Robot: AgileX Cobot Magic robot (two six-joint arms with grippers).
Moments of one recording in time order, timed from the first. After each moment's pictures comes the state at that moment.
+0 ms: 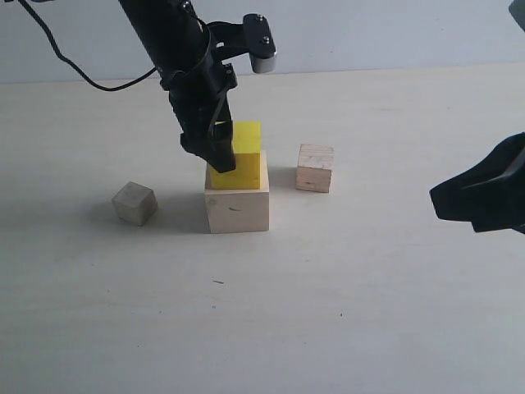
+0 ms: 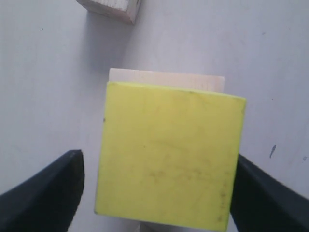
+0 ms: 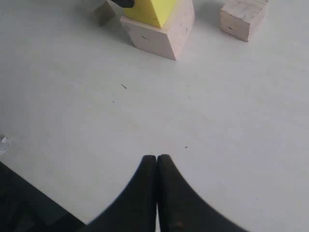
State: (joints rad) left arm -0.56 2.09 -1.79 -0.22 1.17 1.02; right arm 0.53 0.89 -0.77 0.28 0.90 0.00
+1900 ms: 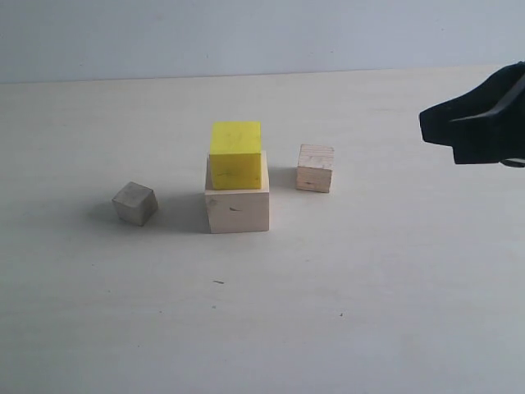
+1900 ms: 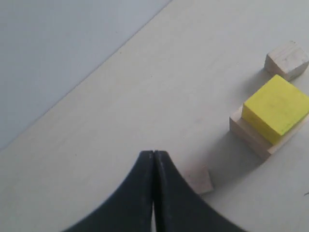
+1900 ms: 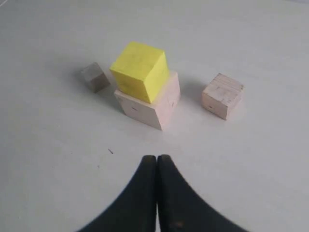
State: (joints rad) left arm -0.42 1.38 -1.45 0.02 0.96 0.39; right arm 0.53 0.89 -0.77 0.24 0.67 -0.06
